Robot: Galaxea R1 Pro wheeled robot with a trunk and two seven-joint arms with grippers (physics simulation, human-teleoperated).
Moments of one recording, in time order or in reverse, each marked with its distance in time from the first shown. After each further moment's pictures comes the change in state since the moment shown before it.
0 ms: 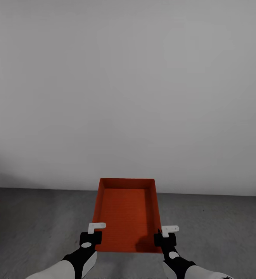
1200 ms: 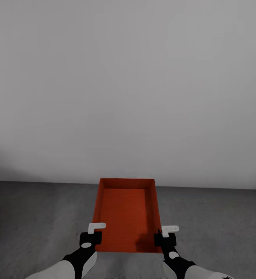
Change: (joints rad) left arm 0.000 0.000 0.000 0.002 0.001 -0.003 -0.001; right arm 0.000 0.000 0.002 0.000 -0.001 -0.001 0.000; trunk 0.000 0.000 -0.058
